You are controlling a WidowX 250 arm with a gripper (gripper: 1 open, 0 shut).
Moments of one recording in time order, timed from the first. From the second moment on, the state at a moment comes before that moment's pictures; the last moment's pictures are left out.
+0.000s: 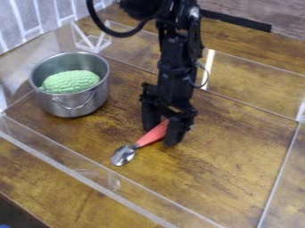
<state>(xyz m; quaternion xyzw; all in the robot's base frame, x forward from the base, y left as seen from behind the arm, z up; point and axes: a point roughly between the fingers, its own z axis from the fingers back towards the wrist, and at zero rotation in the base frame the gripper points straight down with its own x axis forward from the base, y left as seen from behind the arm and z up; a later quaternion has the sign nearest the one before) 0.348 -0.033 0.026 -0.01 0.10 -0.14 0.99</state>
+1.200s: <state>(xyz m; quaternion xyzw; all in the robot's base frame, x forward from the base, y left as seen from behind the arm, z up) 0.347 -0.066 0.050 0.01 0.12 -0.14 0.98</state>
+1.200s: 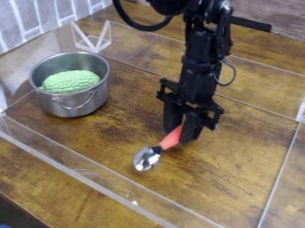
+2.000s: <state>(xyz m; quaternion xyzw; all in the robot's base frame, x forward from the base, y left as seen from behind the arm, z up) 0.348 -0.048 0.074 0.02 0.13 -0.10 0.99</state>
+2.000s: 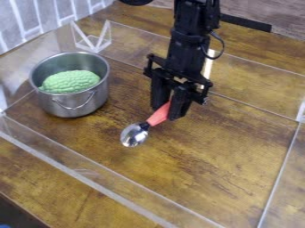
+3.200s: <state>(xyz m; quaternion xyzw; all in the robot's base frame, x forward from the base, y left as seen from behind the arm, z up) 0.340 -0.057 0.089 0.04 0.12 -0.11 0.99</state>
